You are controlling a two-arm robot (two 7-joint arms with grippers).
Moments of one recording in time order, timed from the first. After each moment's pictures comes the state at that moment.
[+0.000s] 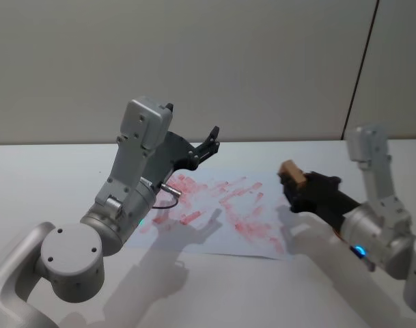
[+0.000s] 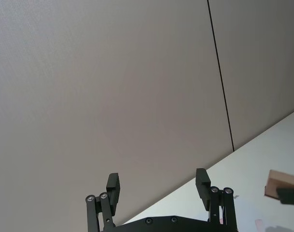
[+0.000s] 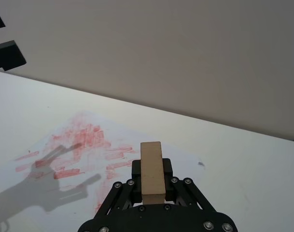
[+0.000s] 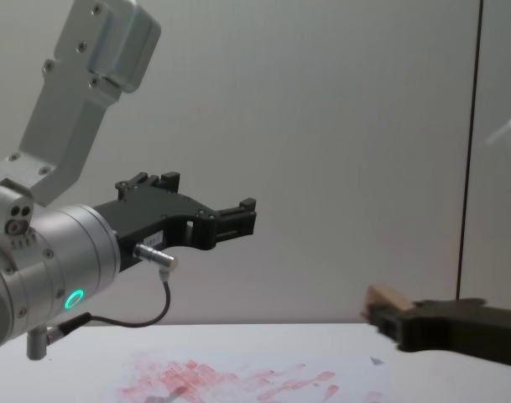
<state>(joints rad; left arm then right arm) -0.24 0.38 0.45 -1.63 -0.20 0.01 -0.01 0.15 0.21 -0.29 -1.55 0.24 0.27 0.24</state>
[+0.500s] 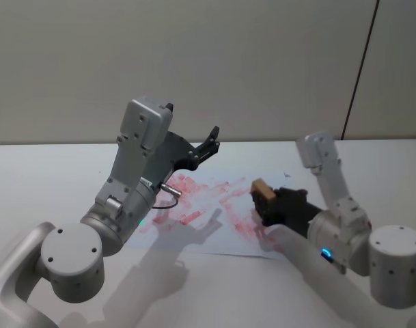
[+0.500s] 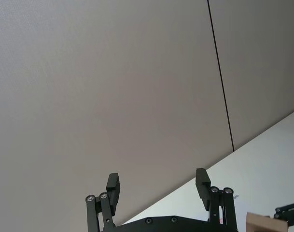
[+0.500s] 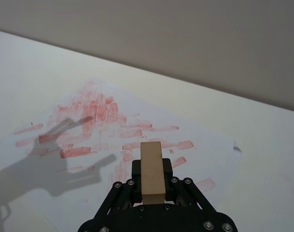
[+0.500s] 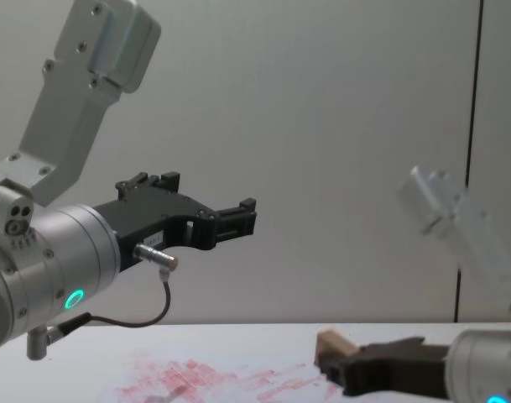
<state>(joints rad) -0.24 0.38 0.45 -1.63 -0.20 0.01 -0.01 0.23 0.14 -0.35 -1.42 0.14 0.36 0.27</state>
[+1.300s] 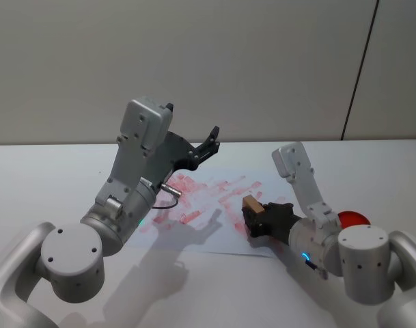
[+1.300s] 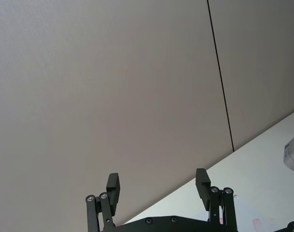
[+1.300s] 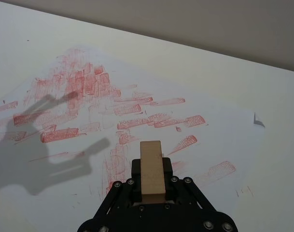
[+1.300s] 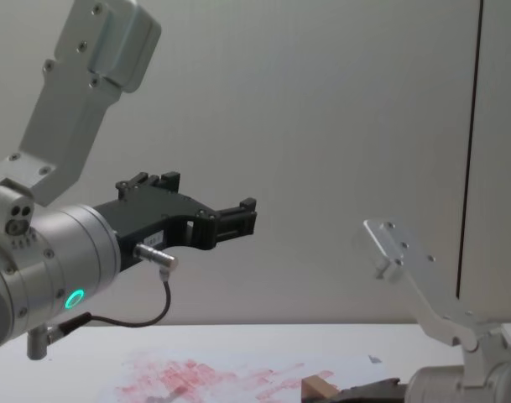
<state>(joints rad) -0.24 0.38 0.45 -1.63 -0.20 0.01 -0.01 0.31 0.06 -0.38 -1.25 0.11 0.42 0.22</state>
